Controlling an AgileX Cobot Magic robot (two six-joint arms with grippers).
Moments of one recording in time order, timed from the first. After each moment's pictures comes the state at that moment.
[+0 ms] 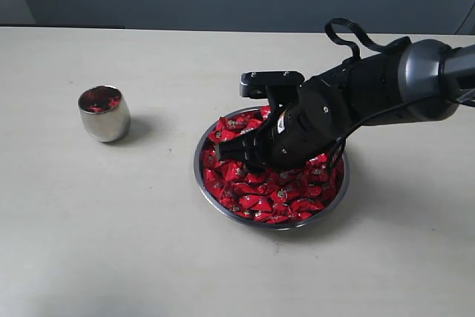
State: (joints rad) left arm 0.12 0.00 0.00 0.04 0.28 -0.02; right arm 0.81 1.86 -0.99 0.08 0.33 0.35
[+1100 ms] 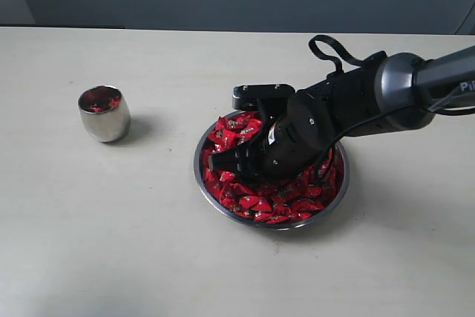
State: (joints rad) left arm 0.12 0.00 0.00 0.04 0.28 -0.02; right arm 0.83 1.92 -1.00 0.11 0.30 0.33
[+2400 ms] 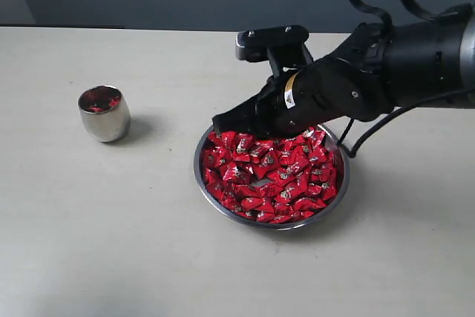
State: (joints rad) left arm 0.12 0.00 0.00 0.04 0.28 -0.02; right arm 0.84 1.69 -1.00 -0.20 0.33 0.50
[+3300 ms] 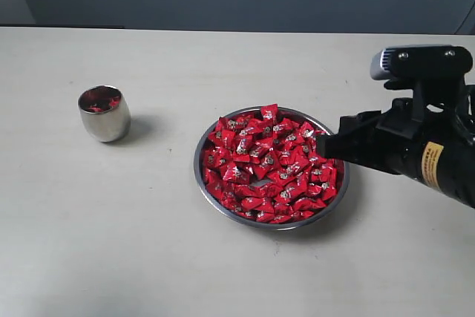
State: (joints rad) left arm 0.12 0.00 0.00 0.04 0.28 -0.02; right arm 0.84 1.21 -0.46 -1.71 0.32 2.08
